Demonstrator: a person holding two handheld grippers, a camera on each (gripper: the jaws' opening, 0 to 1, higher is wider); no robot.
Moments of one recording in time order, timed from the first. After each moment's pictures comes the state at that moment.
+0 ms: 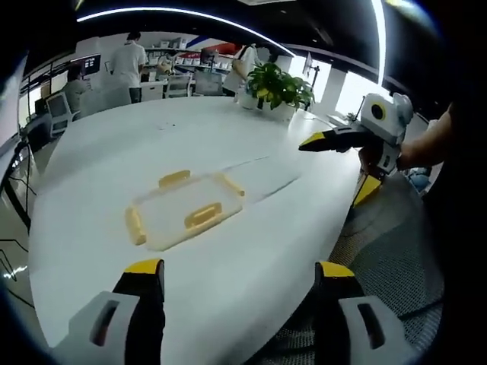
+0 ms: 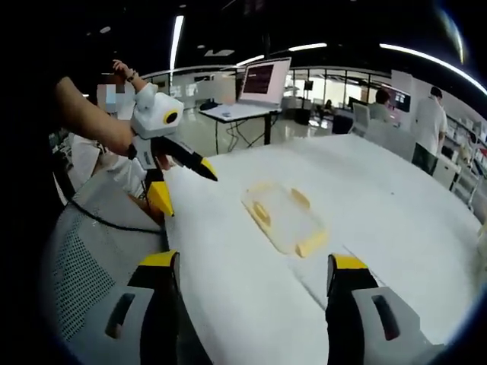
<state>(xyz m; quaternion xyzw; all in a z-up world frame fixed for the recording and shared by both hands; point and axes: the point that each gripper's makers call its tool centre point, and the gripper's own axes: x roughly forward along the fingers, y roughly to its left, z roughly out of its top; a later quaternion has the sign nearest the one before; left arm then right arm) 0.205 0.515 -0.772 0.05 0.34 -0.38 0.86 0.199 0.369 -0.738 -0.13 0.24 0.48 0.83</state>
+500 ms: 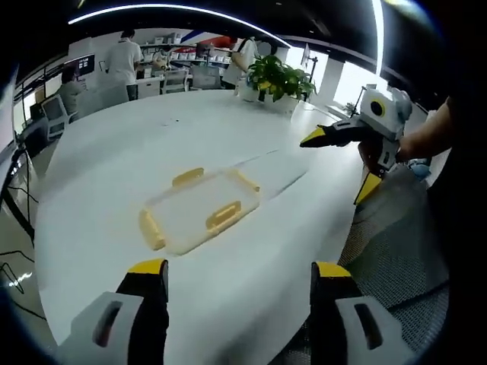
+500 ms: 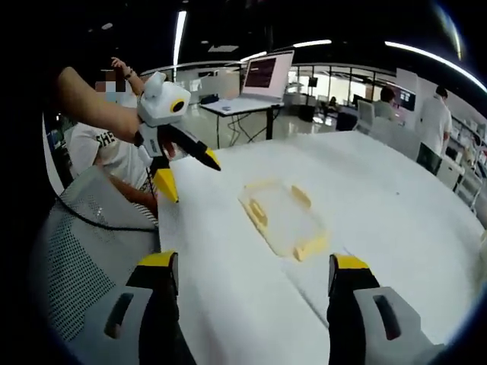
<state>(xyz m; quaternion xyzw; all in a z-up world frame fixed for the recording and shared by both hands) 0.227 0.532 -0.778 0.08 0.36 -0.39 0.84 0.216 0.377 -0.750 -0.14 0.25 0.48 0.83</state>
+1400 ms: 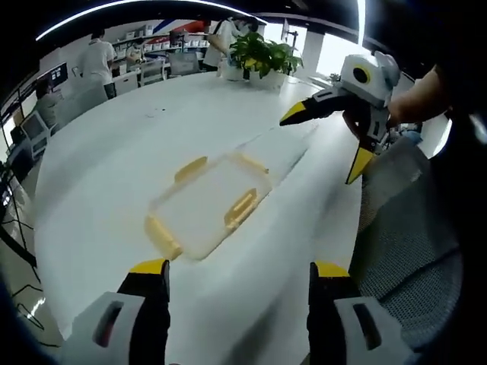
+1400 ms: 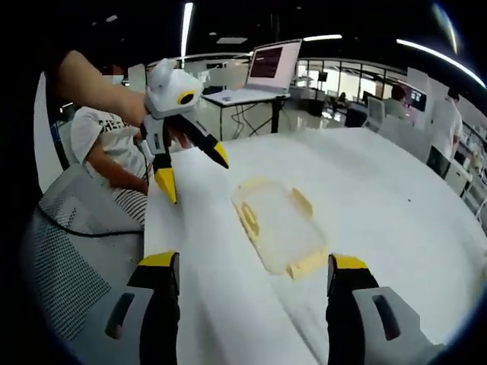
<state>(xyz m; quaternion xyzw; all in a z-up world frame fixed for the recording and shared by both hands) 0.253 0.543 -0.796 0.15 0.38 -0.43 0.80 0.250 0.401 -0.764 -0.16 0.26 0.50 0.81</state>
